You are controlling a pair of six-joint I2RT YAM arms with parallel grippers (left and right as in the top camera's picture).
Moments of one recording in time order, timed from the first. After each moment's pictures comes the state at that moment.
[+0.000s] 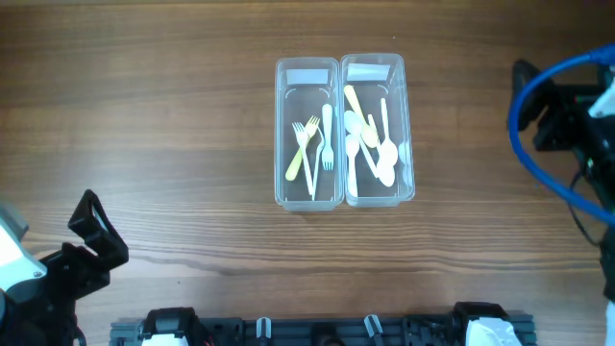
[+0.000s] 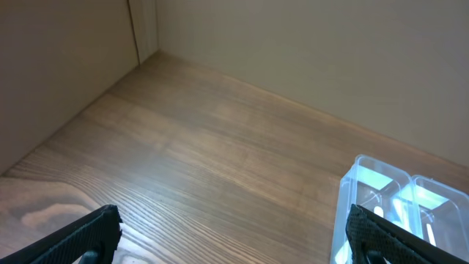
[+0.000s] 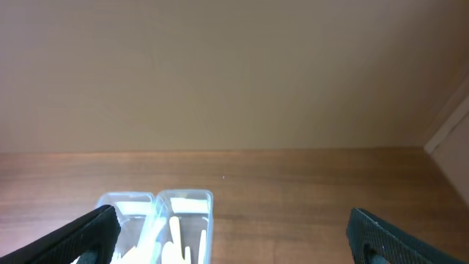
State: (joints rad) left arm 0.03 0.74 1.66 -1.37 -0.26 -0.29; right arm -0.06 1.05 1.68 -0.94 -0.10 0.01
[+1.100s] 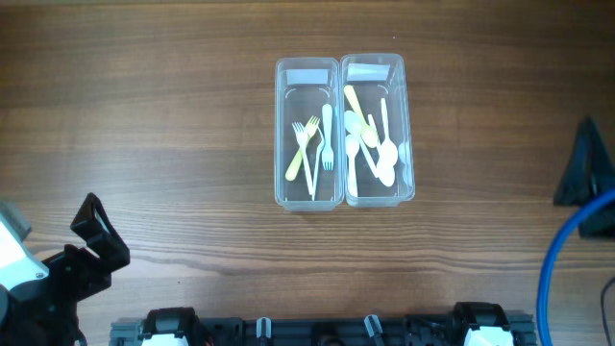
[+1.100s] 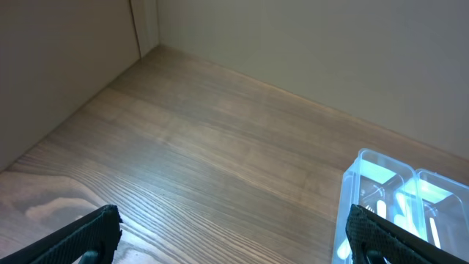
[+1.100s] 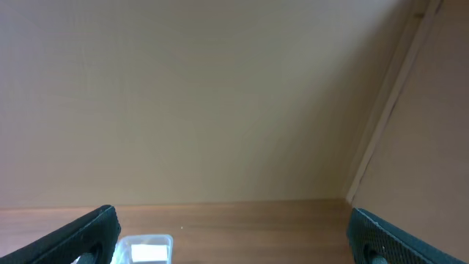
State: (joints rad) left arm 0.03 0.74 1.66 -1.39 -0.26 -0.29; right arm -0.06 0.77 1.69 -0.94 0.06 -0.06
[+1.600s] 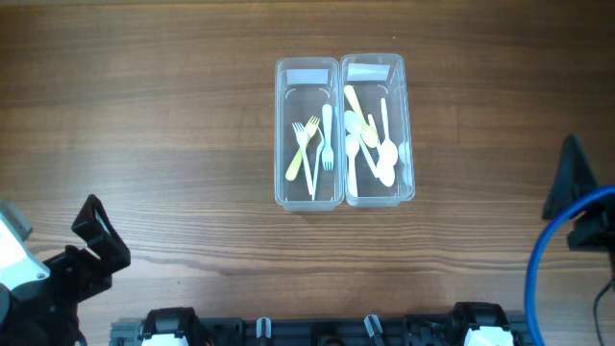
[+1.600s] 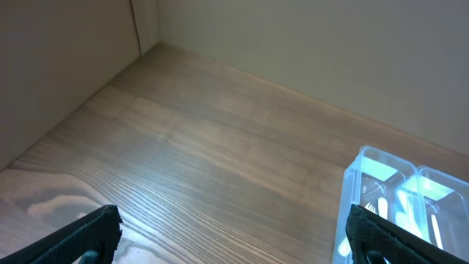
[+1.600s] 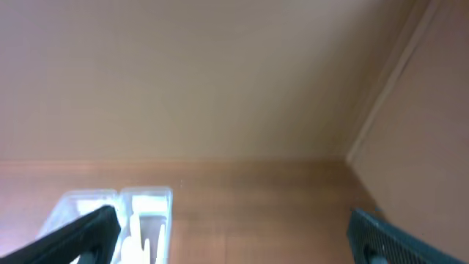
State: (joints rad) left arm 0.03 0.74 1.66 -1.40 -0.26 -0.29; right arm -0.06 0.78 1.69 -1.11 0.06 -0.07
